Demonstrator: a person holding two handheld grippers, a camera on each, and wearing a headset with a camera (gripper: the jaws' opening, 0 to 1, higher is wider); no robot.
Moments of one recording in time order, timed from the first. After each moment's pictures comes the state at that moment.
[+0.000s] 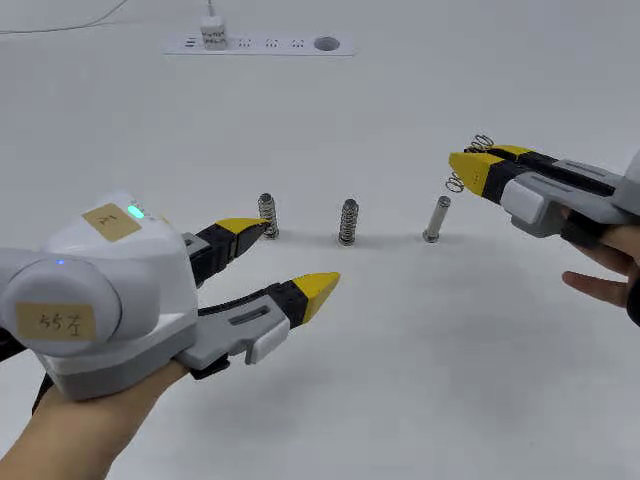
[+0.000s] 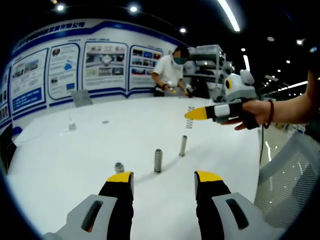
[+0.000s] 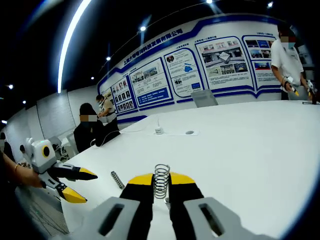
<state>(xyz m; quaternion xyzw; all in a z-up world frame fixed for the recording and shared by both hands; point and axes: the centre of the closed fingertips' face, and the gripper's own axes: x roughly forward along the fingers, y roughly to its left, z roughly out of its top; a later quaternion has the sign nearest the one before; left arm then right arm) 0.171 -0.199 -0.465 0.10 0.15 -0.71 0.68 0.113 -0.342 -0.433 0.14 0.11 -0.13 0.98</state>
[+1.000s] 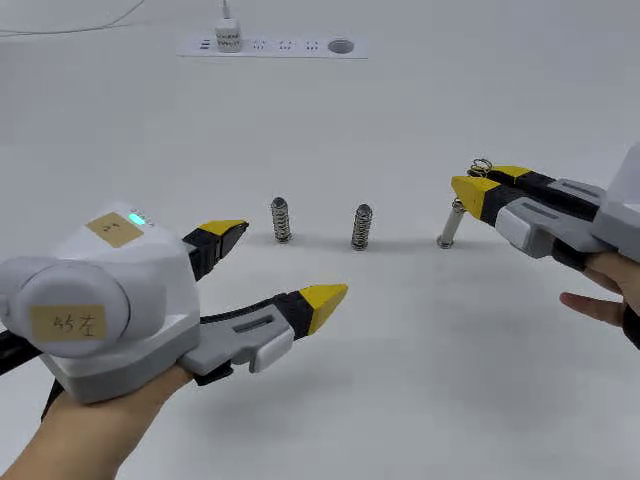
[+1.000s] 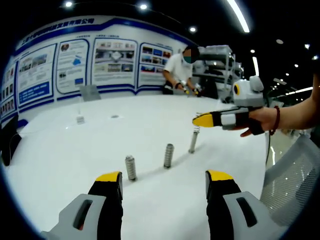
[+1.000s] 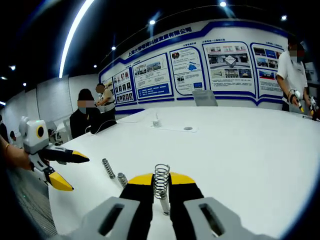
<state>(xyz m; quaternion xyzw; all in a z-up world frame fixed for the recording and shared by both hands) 0.187 -0.194 -0.475 0.10 0.17 -0.69 0.70 0.119 -0.343 -0.456 0.08 0.14 -0.13 0.98</state>
